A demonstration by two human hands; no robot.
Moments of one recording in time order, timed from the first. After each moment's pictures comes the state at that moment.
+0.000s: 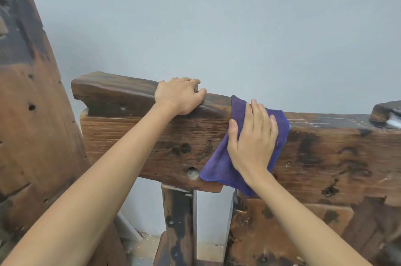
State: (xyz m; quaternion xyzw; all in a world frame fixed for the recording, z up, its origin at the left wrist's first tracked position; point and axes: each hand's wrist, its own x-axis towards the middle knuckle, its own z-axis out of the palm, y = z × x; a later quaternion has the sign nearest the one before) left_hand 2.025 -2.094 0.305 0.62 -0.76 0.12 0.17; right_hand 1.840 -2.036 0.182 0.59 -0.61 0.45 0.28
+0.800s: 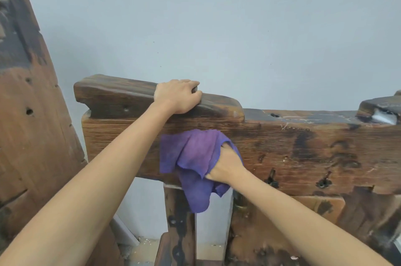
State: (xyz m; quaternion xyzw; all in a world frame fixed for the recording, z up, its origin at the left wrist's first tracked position) left_hand 2.040 -2.091 0.313 0.60 -0.78 0.10 0.16; right_hand 1.880 -2.046 0.150 0.86 -0.39 0.18 0.28
